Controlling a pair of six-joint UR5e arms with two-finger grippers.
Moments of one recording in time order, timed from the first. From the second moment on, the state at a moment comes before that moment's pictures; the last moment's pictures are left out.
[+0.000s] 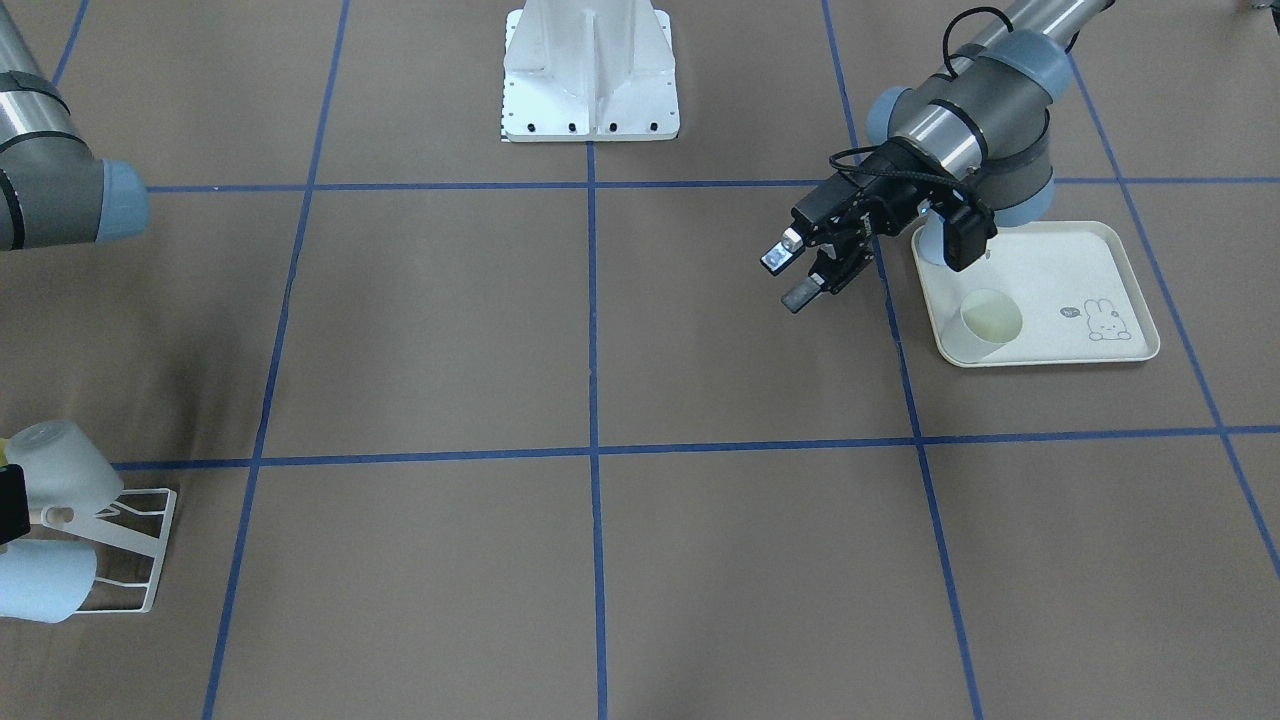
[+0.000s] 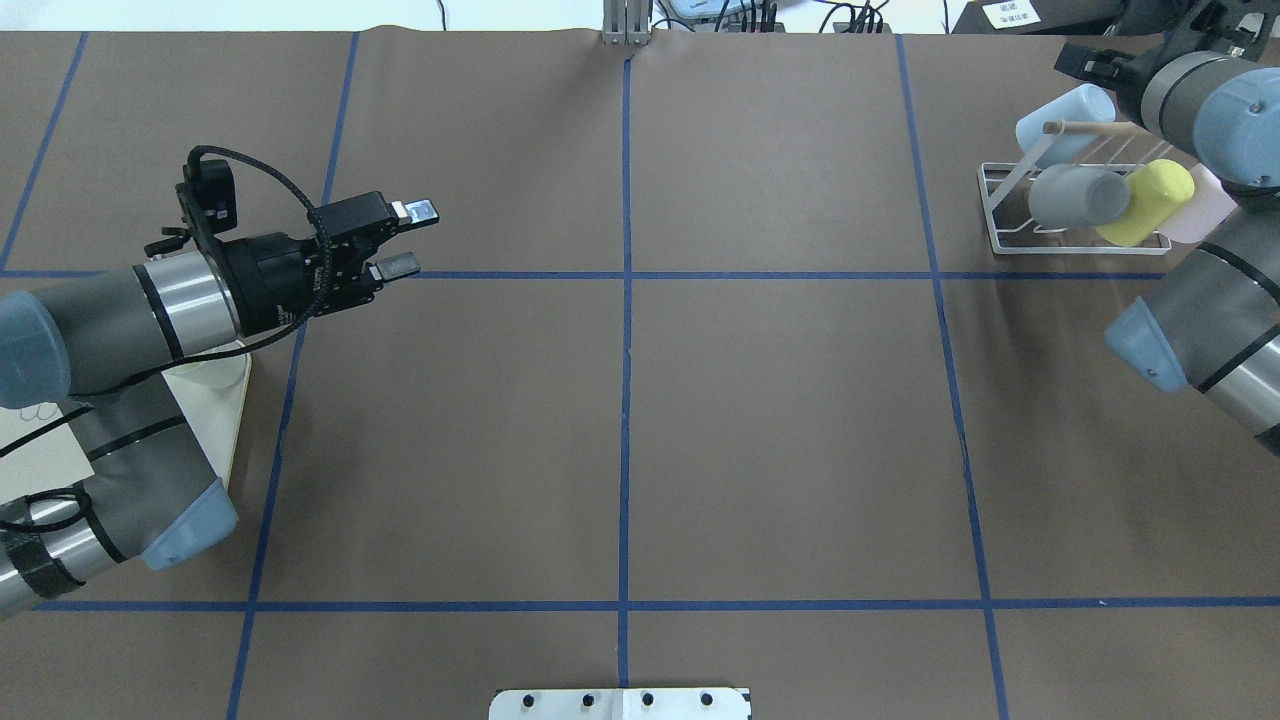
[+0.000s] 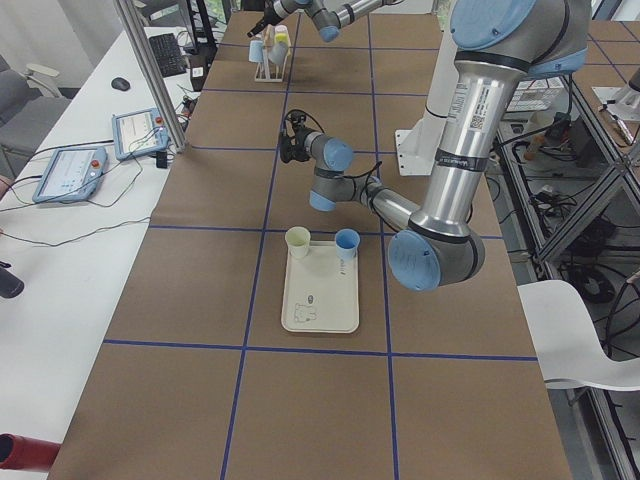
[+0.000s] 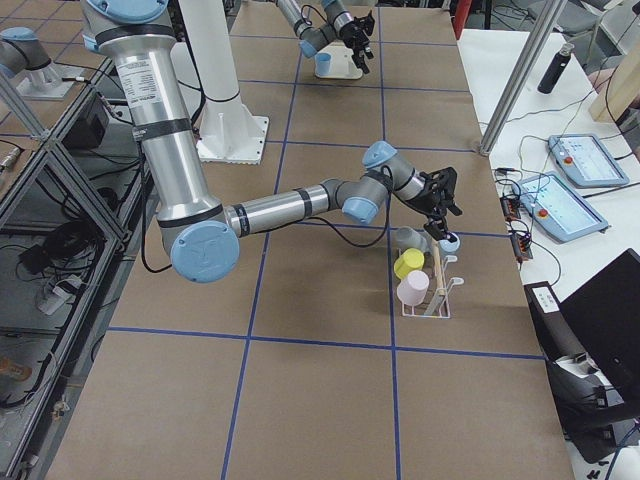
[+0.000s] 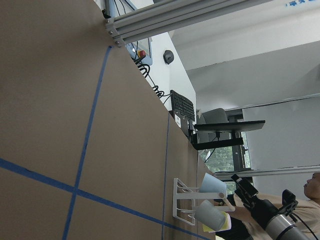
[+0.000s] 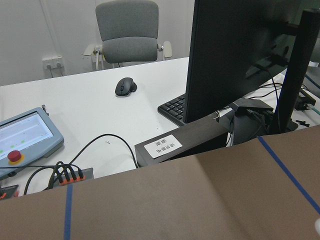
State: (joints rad) left arm -0.67 -1.83 -1.62 -3.09 -1.64 -1.76; right arm 1.02 -1.31 1.54 -0.85 1.39 1.13
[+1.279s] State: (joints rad) left arm -1.00 -1.55 -1.66 -2.61 -2.04 -0.95; right arm 0.89 -1.41 1.75 -0.85 1.43 1.15
